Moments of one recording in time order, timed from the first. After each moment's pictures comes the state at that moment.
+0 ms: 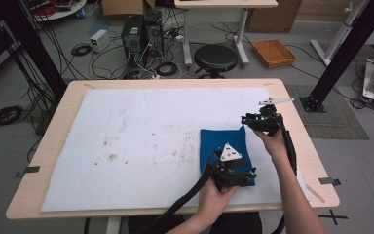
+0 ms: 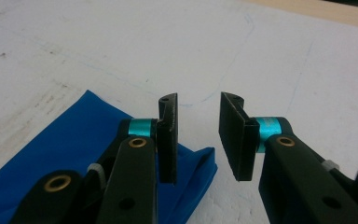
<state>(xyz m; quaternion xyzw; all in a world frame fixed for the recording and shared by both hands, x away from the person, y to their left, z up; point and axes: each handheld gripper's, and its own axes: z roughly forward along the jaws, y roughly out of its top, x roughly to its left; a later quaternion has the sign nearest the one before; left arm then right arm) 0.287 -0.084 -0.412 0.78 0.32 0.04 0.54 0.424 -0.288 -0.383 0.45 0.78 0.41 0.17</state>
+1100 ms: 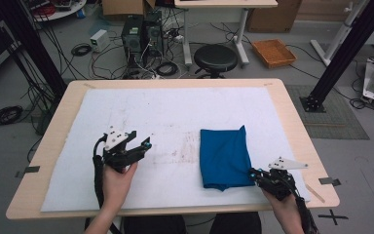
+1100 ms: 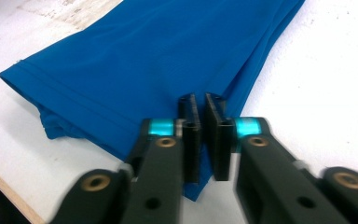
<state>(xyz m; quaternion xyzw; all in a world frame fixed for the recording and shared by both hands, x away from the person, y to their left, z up) 0.307 0.178 -0.396 0.69 0.44 0.27 0.50 0.260 -0.294 -0.441 0.45 0.78 0.41 0.15</state>
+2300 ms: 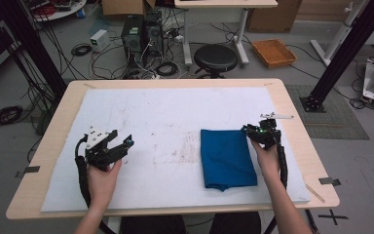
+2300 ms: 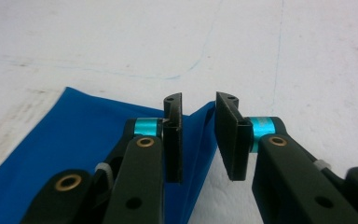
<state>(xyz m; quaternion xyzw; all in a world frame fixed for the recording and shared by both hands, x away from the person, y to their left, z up) 0.311 0.220 -0.405 0.67 0.48 0.30 0.48 0.400 -0.282 -0.421 0.54 0.71 0.41 0.18</state>
